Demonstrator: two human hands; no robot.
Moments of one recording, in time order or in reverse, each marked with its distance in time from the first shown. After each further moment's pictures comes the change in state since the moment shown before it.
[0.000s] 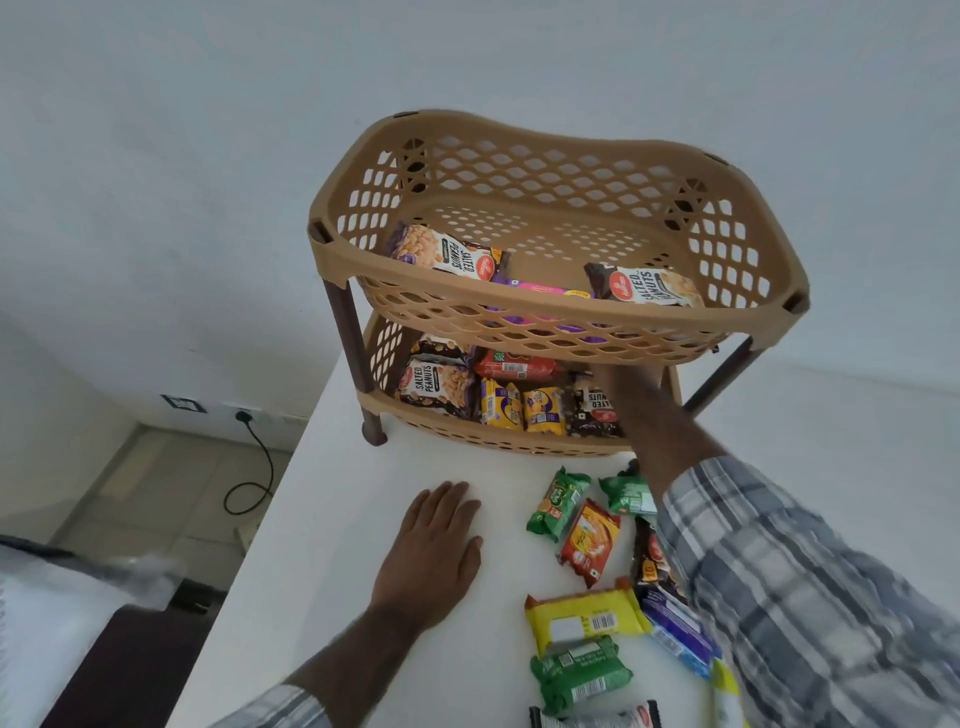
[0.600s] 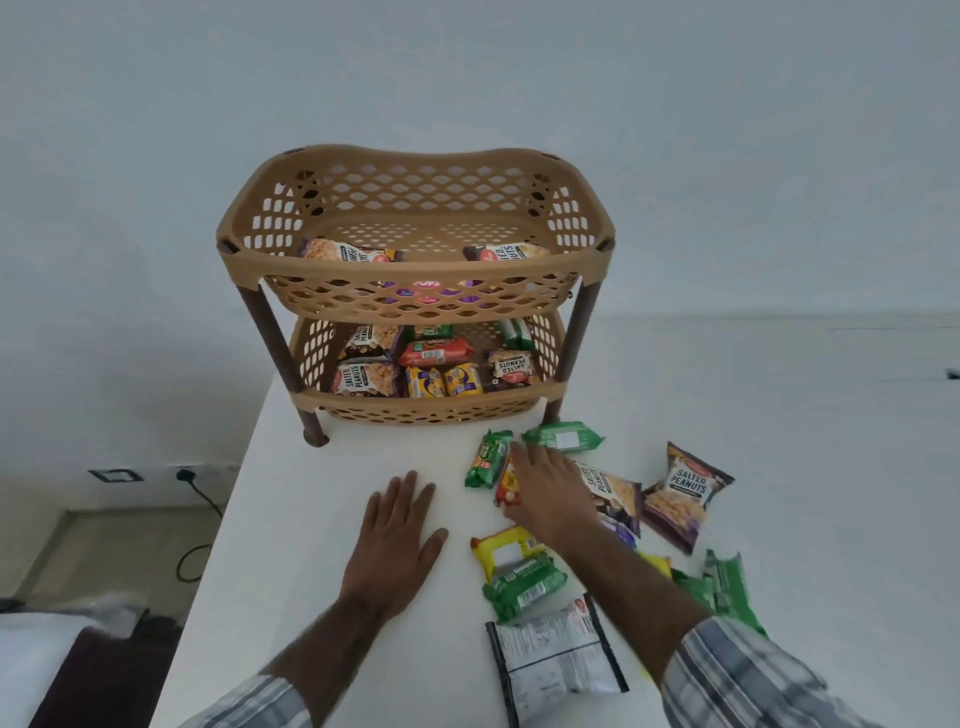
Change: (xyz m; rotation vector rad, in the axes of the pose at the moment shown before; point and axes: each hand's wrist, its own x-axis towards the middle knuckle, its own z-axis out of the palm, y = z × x) left_hand -0.027 0.017 0.007 0.010 -0.095 0.039; right_hand -0.179 0.111 0.020 -0.751 -0.182 -0.223
